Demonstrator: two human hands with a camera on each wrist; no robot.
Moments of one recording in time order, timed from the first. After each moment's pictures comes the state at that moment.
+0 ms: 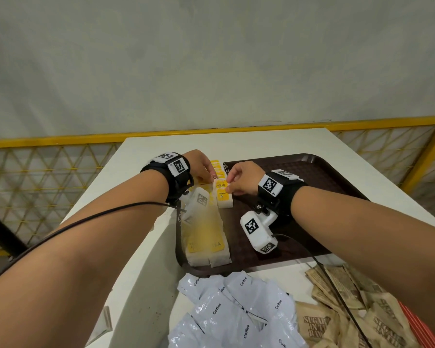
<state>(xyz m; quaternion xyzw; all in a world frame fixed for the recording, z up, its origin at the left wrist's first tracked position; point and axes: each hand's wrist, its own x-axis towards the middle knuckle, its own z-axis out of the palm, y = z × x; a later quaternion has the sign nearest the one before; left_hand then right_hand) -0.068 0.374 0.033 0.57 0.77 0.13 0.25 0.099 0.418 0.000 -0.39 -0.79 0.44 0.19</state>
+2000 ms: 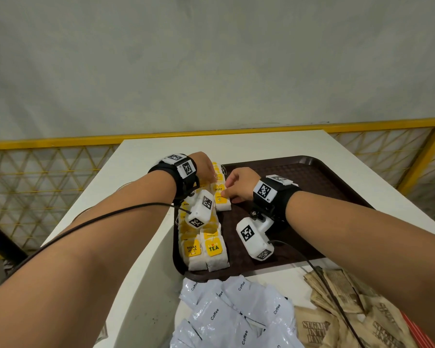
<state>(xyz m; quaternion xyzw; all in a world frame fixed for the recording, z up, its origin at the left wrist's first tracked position) -0.055 0.388 0.032 0.57 0.80 0.05 0.15 0.096 0.411 -0.005 -0.42 -0.76 0.46 0.19</state>
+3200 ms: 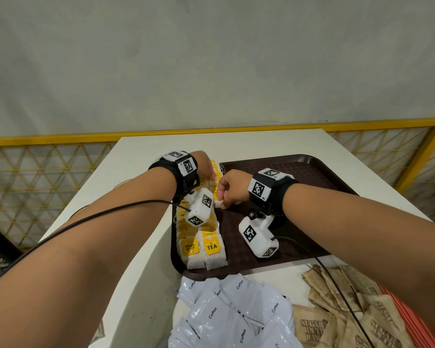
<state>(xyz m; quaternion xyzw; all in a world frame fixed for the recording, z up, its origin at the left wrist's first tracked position) -0.053 0.395 0.029 0.58 0.80 0.02 0.14 0.091 0.413 0.006 -0.32 -0.90 0.31 -0.01</state>
